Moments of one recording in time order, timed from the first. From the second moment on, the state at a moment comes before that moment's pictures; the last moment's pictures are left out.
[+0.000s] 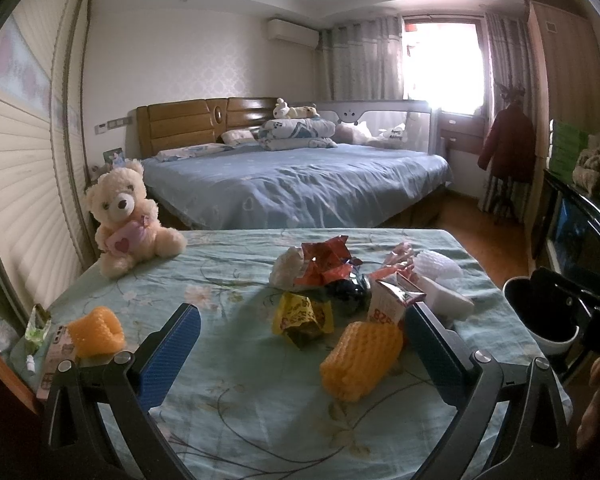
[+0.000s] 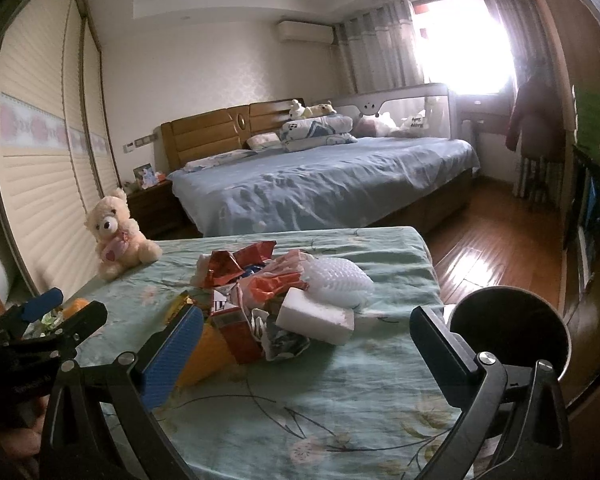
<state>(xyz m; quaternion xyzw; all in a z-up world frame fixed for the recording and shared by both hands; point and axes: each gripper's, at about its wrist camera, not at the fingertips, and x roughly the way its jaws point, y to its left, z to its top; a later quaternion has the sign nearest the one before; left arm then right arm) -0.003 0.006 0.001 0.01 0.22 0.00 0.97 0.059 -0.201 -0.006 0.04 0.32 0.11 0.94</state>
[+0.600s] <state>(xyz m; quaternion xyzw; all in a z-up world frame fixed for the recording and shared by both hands) -0.003 0.006 0.000 0.00 0.22 -0.01 0.97 0.059 -0.200 -0.006 0.04 0.32 0.11 0.94</state>
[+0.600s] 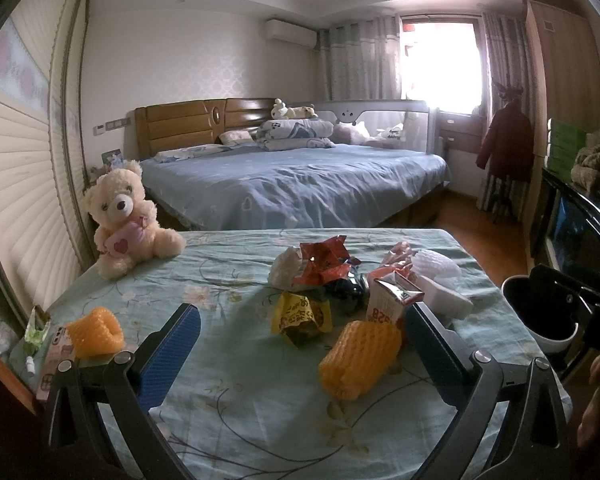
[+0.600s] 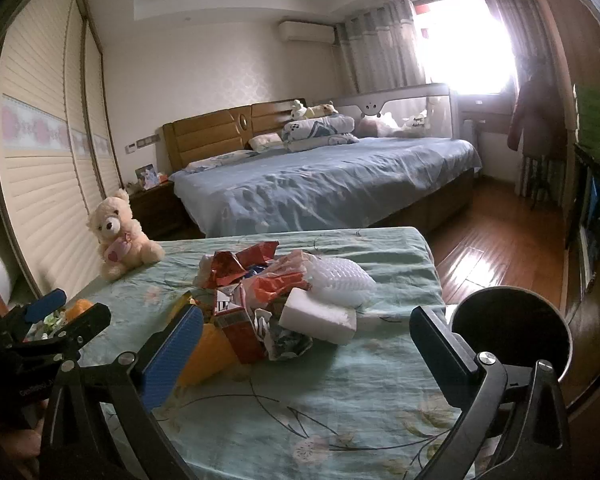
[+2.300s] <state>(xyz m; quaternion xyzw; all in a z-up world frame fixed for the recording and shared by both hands) 0.031 0.019 -0.032 -0.01 0.31 -0.04 0.95 0.074 -0.196 -0.054 0.08 0.39 0.12 0.91</state>
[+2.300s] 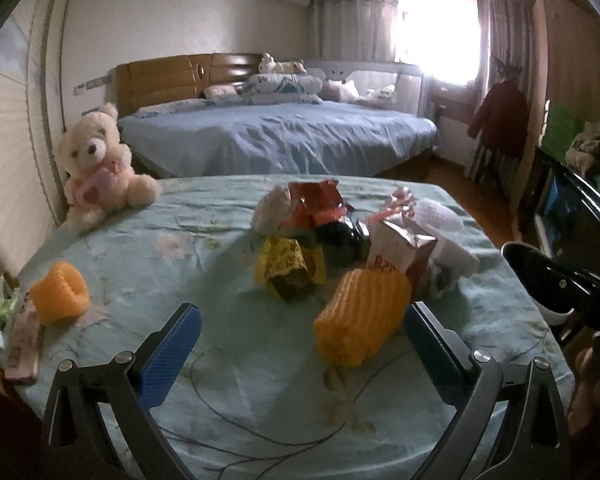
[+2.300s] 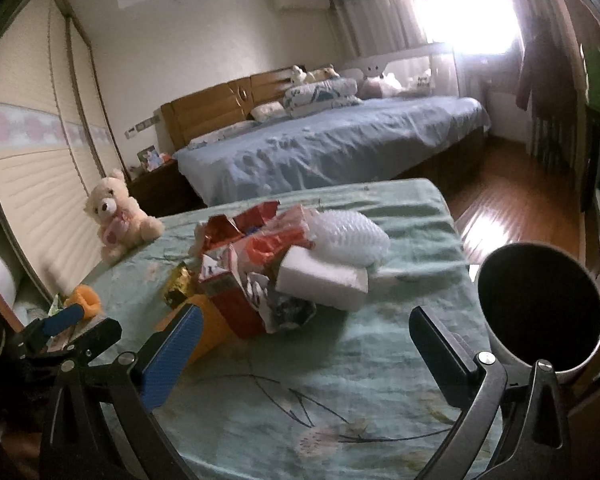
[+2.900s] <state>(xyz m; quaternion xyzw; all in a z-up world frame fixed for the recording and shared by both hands) 0.080 0.000 -0.065 0.01 0.36 -0.09 0.93 0.126 -0.189 -0.117 0.11 0.49 0.15 0.85</state>
